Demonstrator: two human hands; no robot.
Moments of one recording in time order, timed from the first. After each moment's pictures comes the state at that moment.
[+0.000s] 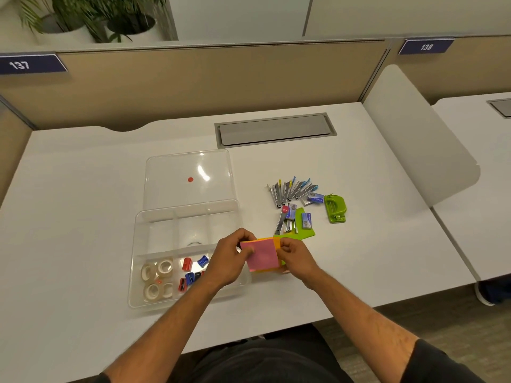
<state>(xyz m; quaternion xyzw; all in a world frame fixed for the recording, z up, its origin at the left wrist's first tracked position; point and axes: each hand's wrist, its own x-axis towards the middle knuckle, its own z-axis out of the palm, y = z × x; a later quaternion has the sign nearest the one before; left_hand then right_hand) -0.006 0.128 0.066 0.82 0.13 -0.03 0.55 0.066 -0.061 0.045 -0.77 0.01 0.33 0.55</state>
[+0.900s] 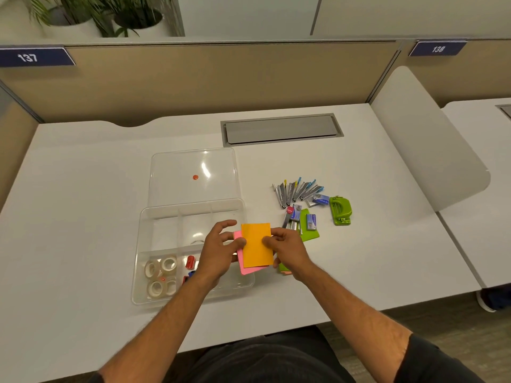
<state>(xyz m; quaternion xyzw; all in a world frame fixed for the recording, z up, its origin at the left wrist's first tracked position) -0.005 0.150 0.061 0.67 0.32 -0.02 0.67 0.074 -0.022 0.053 -0.79 0.02 0.30 0.54</state>
